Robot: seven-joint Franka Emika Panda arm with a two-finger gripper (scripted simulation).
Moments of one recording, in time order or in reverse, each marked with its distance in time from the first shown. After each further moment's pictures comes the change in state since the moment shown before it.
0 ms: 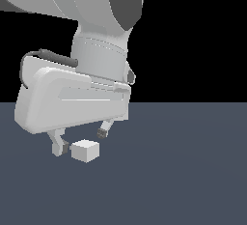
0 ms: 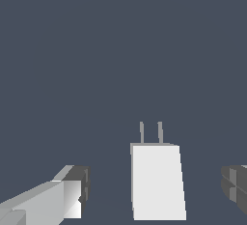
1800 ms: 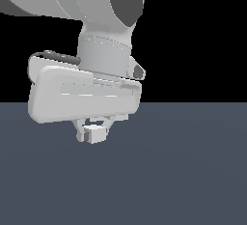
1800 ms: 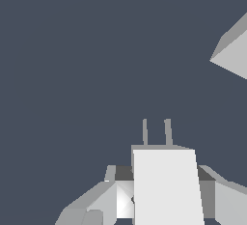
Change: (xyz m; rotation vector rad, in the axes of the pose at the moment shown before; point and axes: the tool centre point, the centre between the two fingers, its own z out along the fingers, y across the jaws) arm -0.002 0.018 -0.008 -0.058 0.003 0.235
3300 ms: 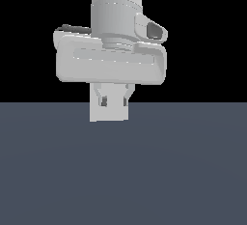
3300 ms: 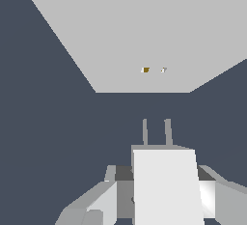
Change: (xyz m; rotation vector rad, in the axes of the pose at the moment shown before) arm 0.000 0.037 -0.063 -0.133 -0.002 0.532
